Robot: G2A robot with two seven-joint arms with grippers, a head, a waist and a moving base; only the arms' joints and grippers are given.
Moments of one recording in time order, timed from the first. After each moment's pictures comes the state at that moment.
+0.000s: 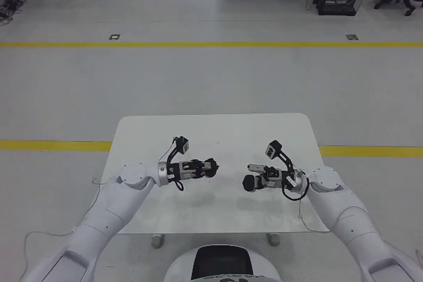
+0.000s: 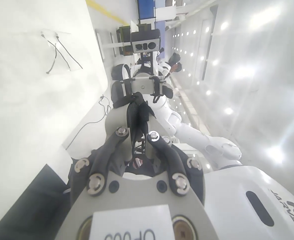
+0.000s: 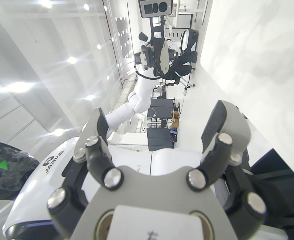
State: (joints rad) left arm 1.11 -1.15 -0.94 -1.11 -0.51 -0.34 -1.05; right arm -1.19 -1.14 1.07 -1.04 0.59 -0.32 1.30
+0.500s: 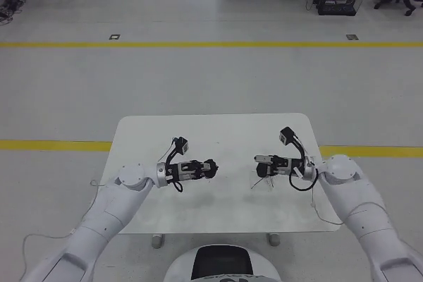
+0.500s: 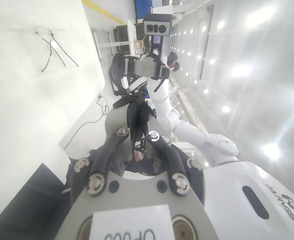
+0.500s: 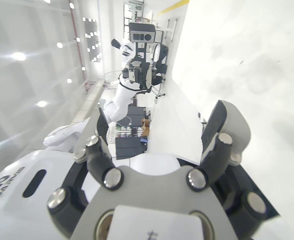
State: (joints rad) left arm 1.12 -1.15 -0.95 -1.12 -0.52 -0.34 -1.06; right arm -1.17 -1.08 1.20 -1.18 0.27 -0.31 1.21
